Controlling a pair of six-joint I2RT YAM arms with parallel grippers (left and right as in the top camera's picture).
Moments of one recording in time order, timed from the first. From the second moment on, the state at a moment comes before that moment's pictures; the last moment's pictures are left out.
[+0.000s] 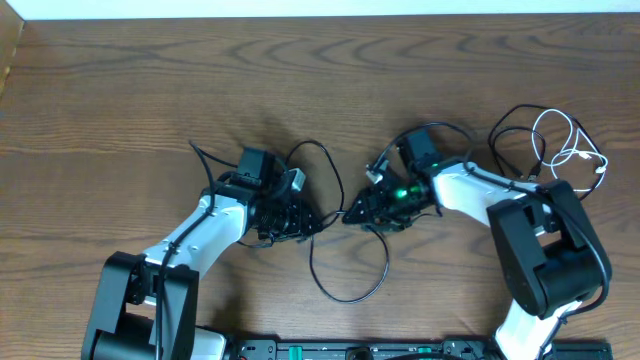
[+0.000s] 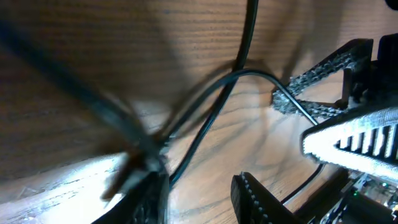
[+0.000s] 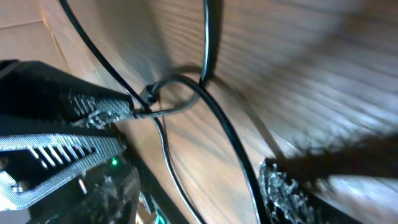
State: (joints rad) left arm -0.27 1.57 0.74 -0.52 0.62 -0.32; right arm 0.42 1.91 0.95 -0.41 -0.87 0.44
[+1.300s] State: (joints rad) left arm -0.26 1.57 0.84 -0.73 0.31 -0.30; right arm 0.53 1.90 0.96 -0.32 -0.74 0.59
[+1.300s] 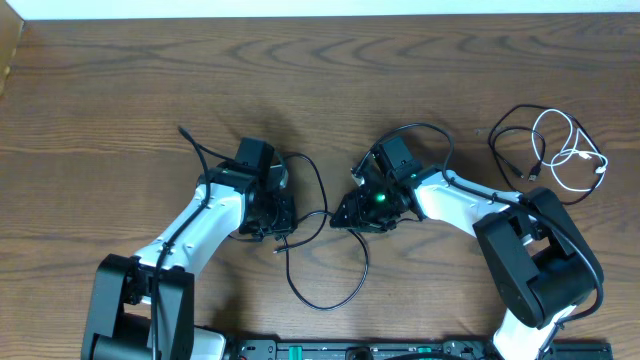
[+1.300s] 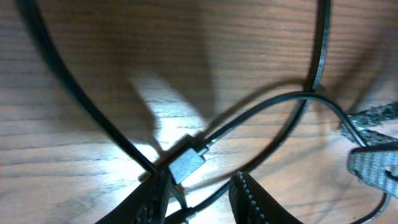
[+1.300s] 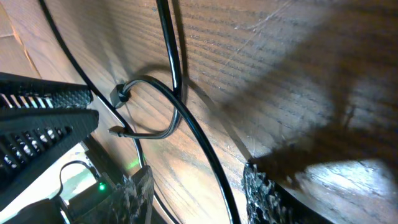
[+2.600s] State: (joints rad) left arm -0.26 1.57 0.75 -0.66 0.42 -0.36; right arm 0.53 1.90 0.96 -0.33 -0.73 0.60
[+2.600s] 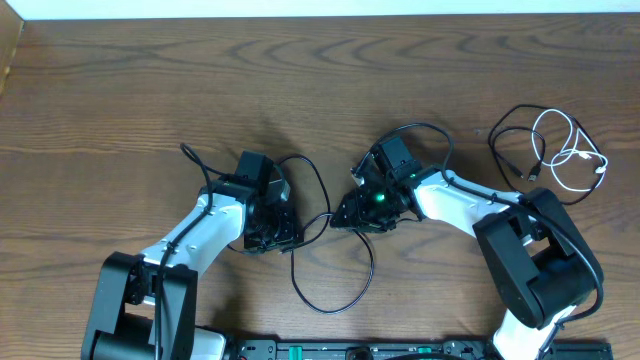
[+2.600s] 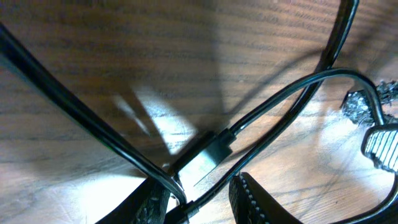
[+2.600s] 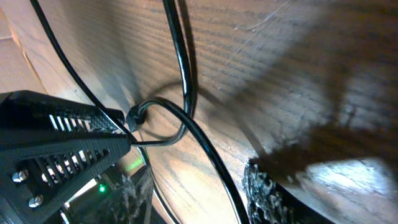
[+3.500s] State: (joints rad) left arm -0.26 1.56 0.69 -0.55 0.46 -0.38; right arm 0.58 1.91 0.96 -0.21 -0.68 0.64
